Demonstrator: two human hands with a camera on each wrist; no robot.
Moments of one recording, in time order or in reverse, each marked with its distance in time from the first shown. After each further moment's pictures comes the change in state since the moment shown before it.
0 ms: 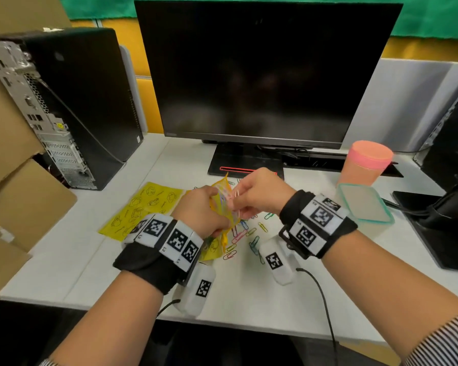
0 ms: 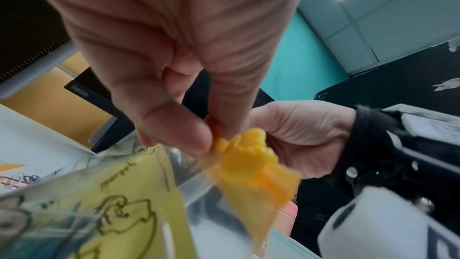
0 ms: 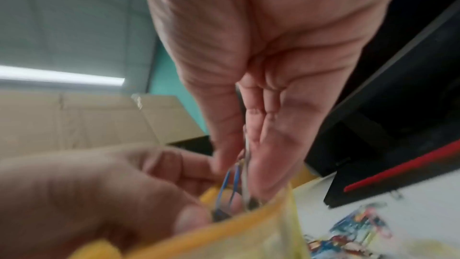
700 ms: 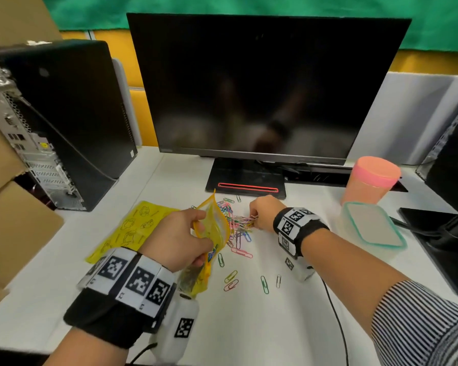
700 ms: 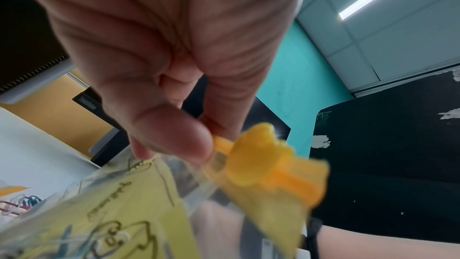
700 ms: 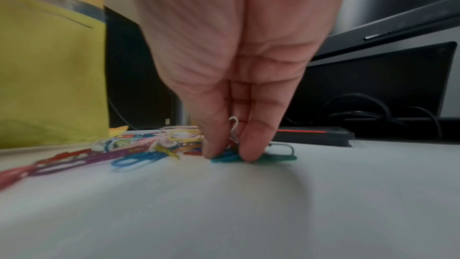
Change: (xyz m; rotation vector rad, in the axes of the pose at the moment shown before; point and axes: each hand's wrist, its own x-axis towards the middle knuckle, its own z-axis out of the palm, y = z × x) left_hand 0.014 -0.019 -0.023 -0.097 -0.041 -0.006; right_hand 0.103 0.075 -0.011 -0.937 -0.002 0.011
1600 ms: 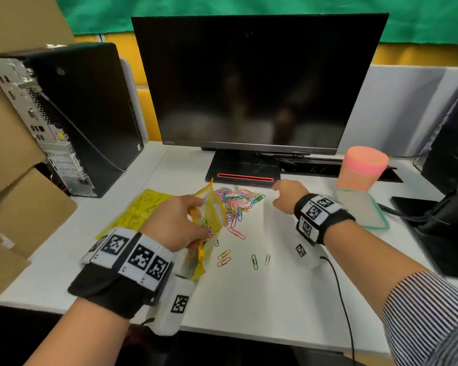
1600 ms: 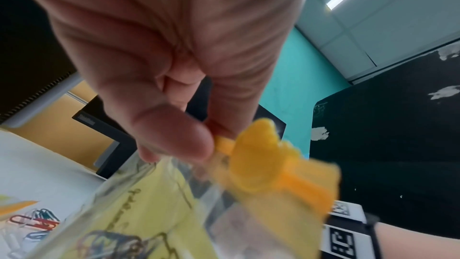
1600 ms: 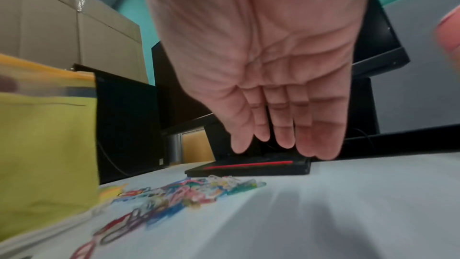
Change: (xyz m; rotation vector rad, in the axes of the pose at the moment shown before) left_hand -0.031 0.014 0.007 0.043 0.032 -0.014; right_hand -0.052 0.039 -0.018 0.201 0.108 0.224
